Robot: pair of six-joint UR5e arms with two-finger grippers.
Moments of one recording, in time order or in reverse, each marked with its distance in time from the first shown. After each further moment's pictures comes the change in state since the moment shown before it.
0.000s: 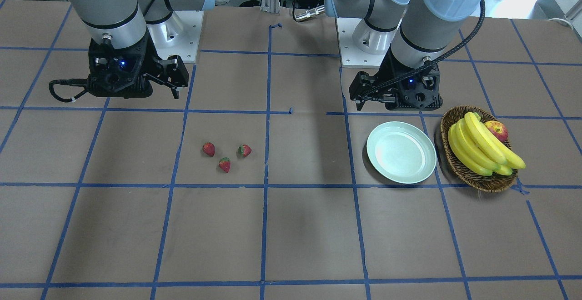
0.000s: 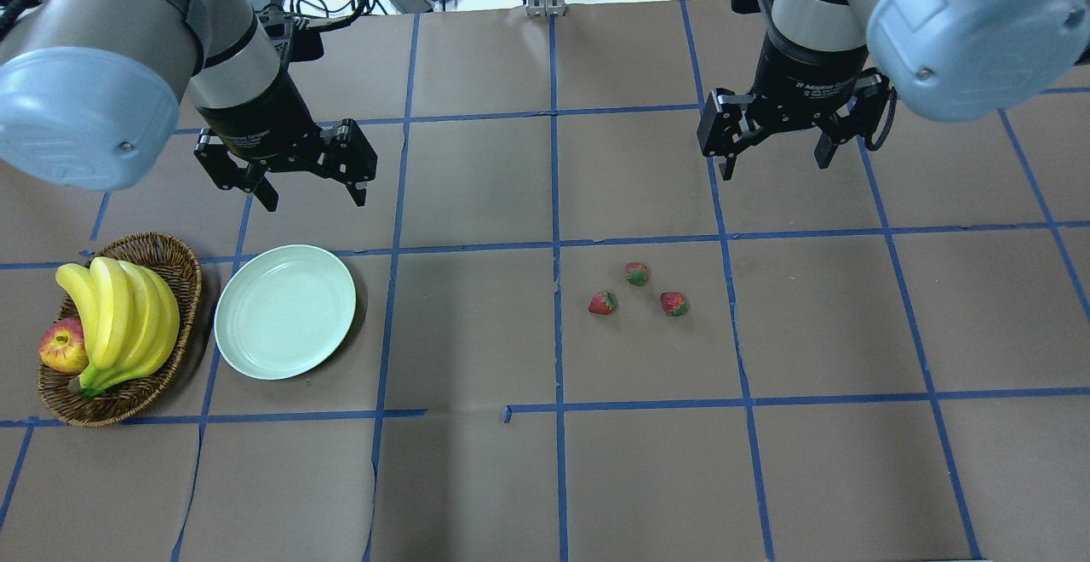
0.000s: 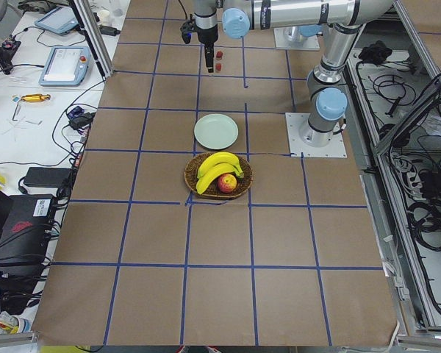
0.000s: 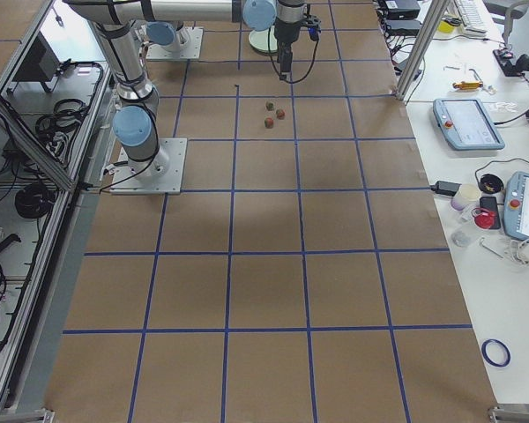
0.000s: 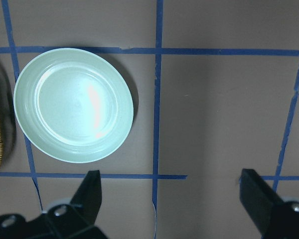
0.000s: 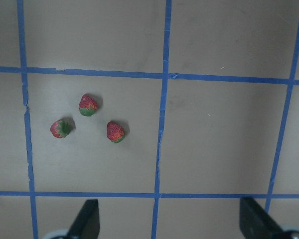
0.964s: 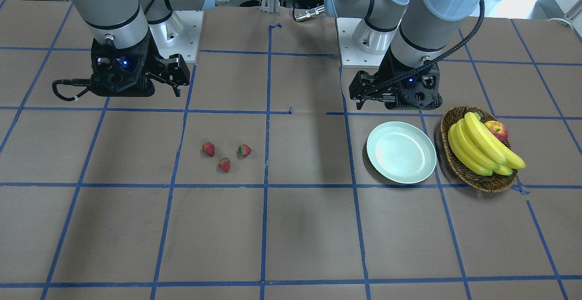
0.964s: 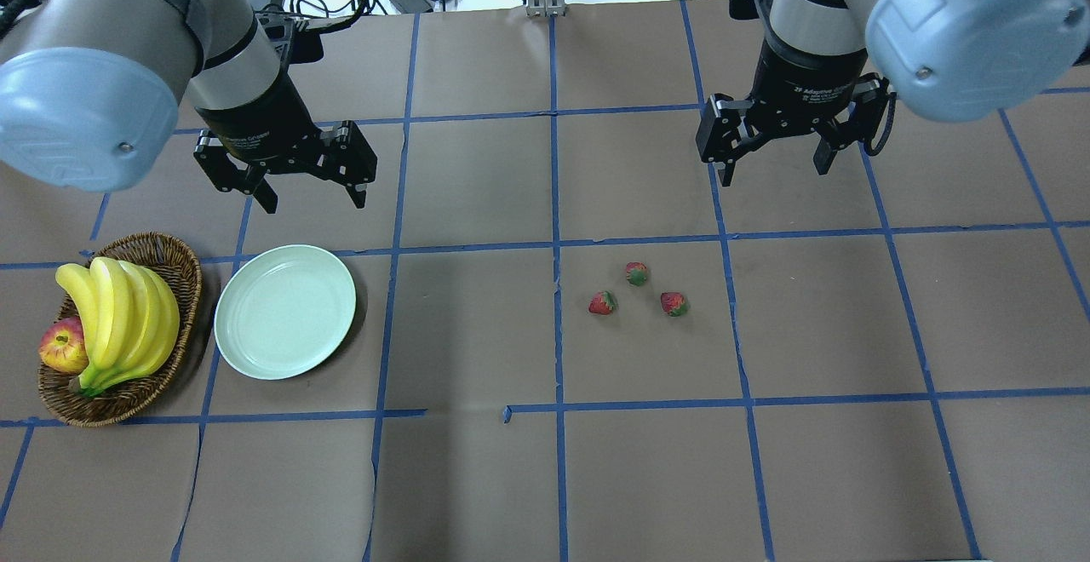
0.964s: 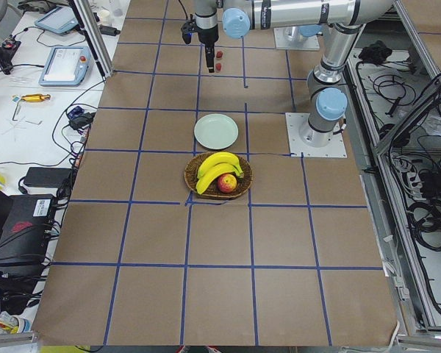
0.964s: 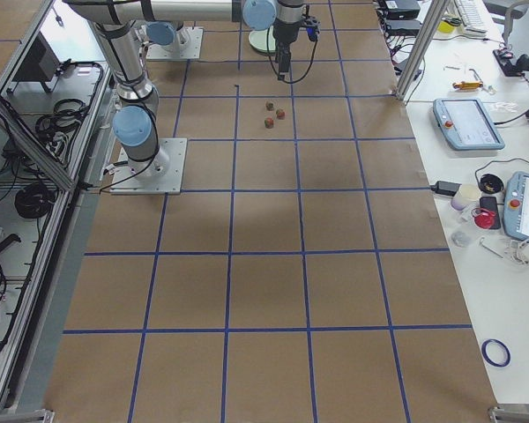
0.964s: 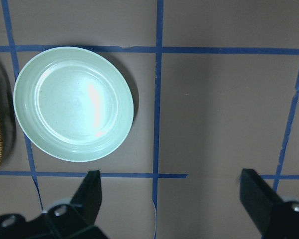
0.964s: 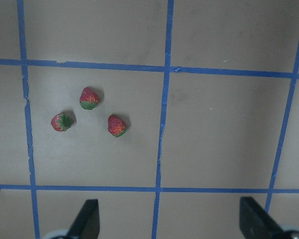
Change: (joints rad) left arm 0.000 0.002 -0.001 -0.007 0.002 -0.004; right arm 0.003 0.000 0.001 0.020 0.003 0.000
